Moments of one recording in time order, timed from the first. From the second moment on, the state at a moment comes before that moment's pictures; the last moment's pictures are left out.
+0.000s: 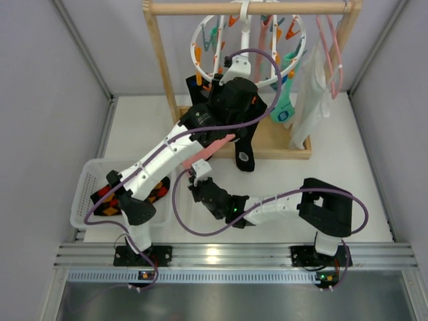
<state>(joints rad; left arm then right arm) -0.94 1.84 2.19 -0.79 -1.02 -0.09 1.29 1.76 0.95 0.57 0.64 0.20</state>
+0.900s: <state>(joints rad) -0.91 1.19 1.55 -0.74 -0.69 -0.35 1.37 1.28 0.55 0.49 0.57 0.22</state>
